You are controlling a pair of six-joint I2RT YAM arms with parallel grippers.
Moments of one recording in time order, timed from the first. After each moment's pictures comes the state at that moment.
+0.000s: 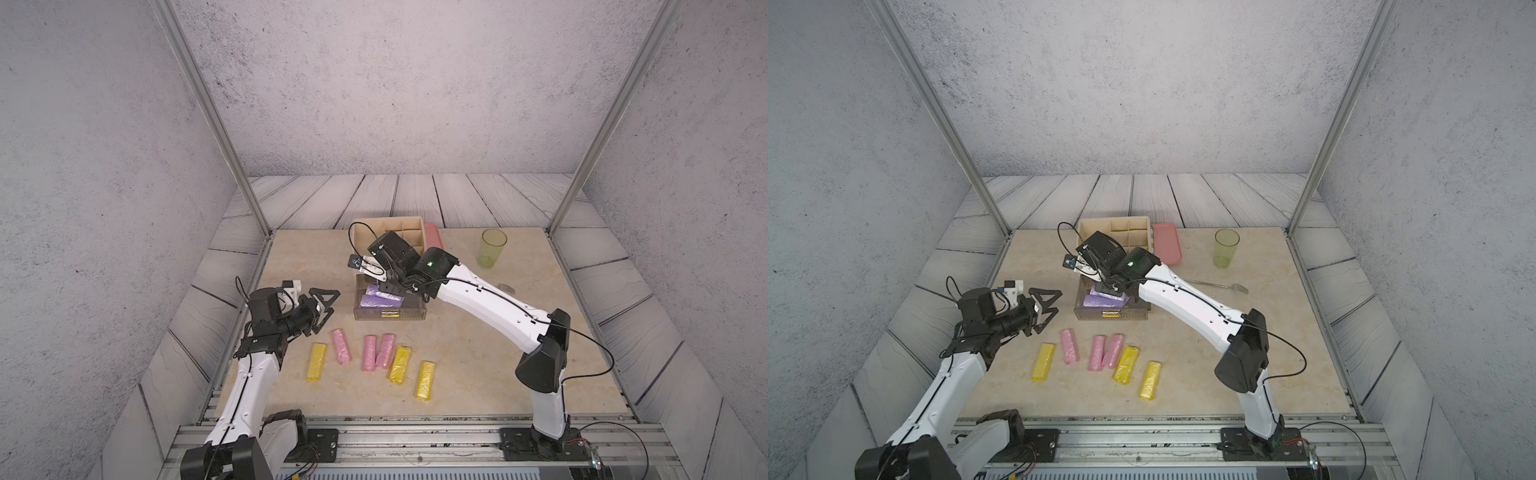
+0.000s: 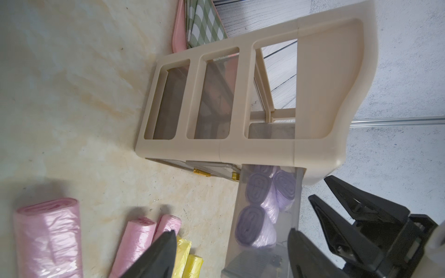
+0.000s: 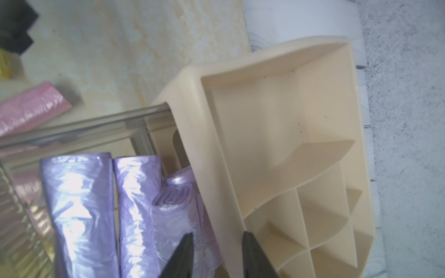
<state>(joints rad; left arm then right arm) 0.14 0.99 0.57 -0.13 0.87 -0.96 0.98 1.94 2.05 -0.95 0.37 -0.53</state>
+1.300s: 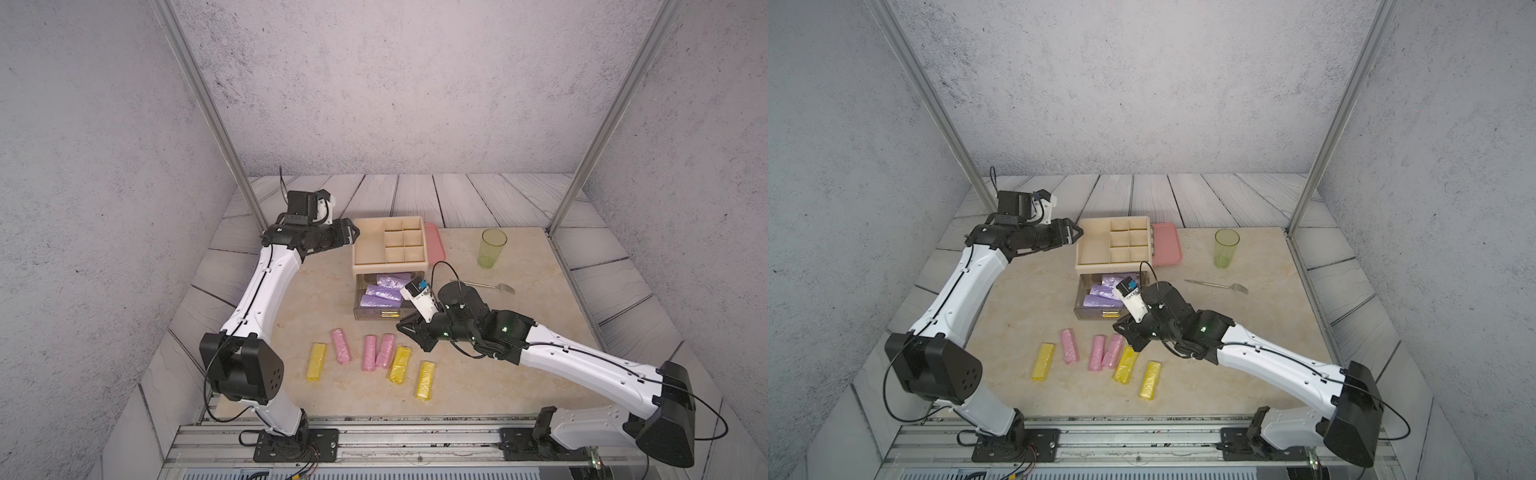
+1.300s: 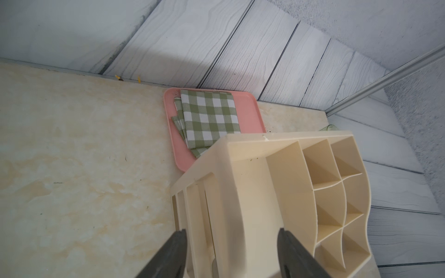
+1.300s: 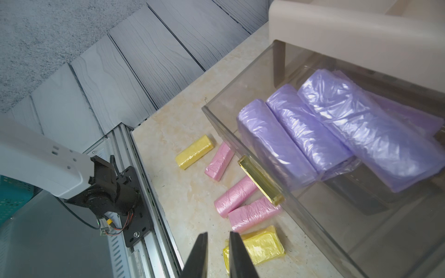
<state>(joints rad) -0.19 1.67 1.74 -0.77 0.34 -0.29 0.99 1.28 1.08 -0.36 -0.20 0.26</state>
